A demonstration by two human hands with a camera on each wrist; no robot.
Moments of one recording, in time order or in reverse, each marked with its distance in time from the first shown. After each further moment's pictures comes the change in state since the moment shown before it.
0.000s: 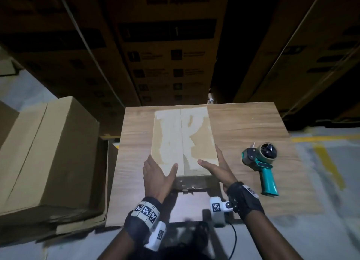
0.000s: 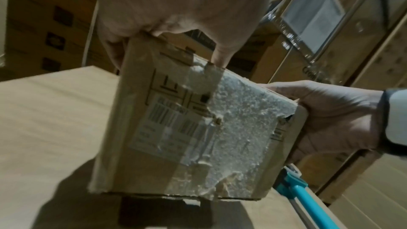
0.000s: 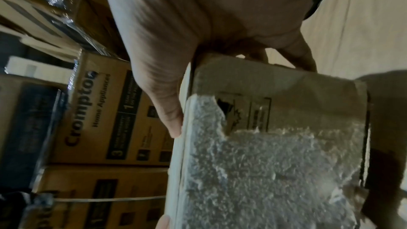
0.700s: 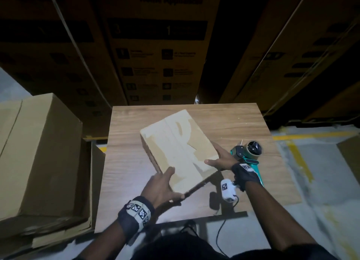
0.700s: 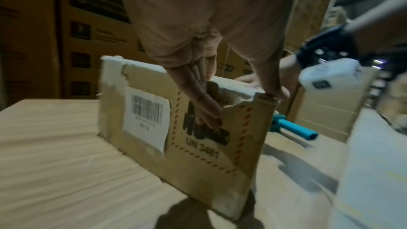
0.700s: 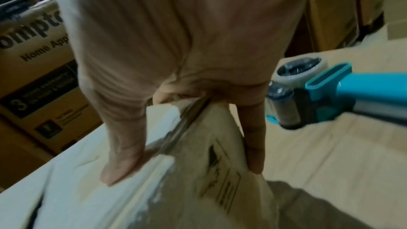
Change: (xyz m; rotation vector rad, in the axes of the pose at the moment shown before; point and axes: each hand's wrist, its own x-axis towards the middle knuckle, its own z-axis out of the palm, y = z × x) left_hand 0.003 -0.028 0.003 0.243 -0.614 0.343; right_hand 0.047 0.001 -0.064 -0.543 -0.105 0.024
